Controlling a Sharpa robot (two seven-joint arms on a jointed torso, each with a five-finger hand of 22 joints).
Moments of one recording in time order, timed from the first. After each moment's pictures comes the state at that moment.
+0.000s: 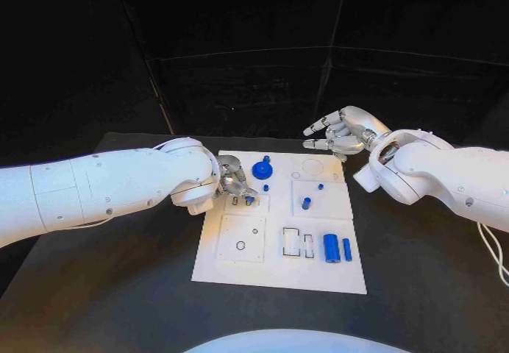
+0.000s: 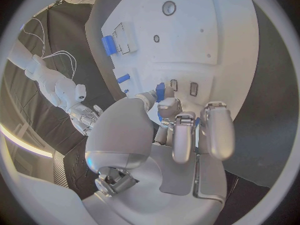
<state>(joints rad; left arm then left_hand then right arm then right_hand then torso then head) 1.39 -0.71 -0.21 1.52 -0.87 -0.05 -0.59 1.28 -0.05 0.44 0.24 0.05 0.86 0.05 0.65 0.63 1.26 -0.02 1.13 1.00 1.47 -0.09 1.57 1.31 0.07 1.46 0.02 1.37 1.24 1.39 -0.77 -0.15 1.47 -0.79 -0.40 0.08 1.33 -0.03 0.13 0.04 0.24 0.90 0.17 0.17 0.08 1.31 0.08 1.27 1.25 1.46 0.01 1.48 1.31 0.12 1.23 0.11 1.23 0.87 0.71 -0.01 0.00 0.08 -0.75</state>
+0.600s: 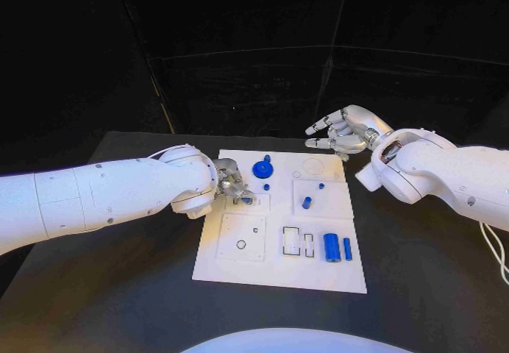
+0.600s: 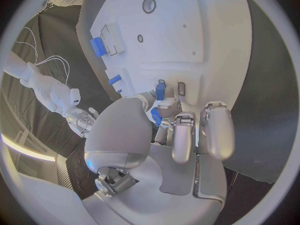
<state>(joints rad) 1.35 -0.72 -0.21 1.51 -0.97 -0.11 -0.59 1.26 -0.07 0.46 0.23 0.05 0.86 0.05 0.65 0.64 1.26 -0.02 1.13 0.99 1.47 -0.09 1.57 1.31 0.07 1.46 0.02 1.37 1.24 1.39 -0.77 -0.15 1.46 -0.79 -0.39 0.08 1.33 -0.03 0.13 0.04 0.24 0.90 0.17 0.17 0.08 1.31 0.08 1.27 1.25 1.46 0.01 1.48 1.31 0.12 1.23 0.11 1.23 0.87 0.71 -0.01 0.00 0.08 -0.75</state>
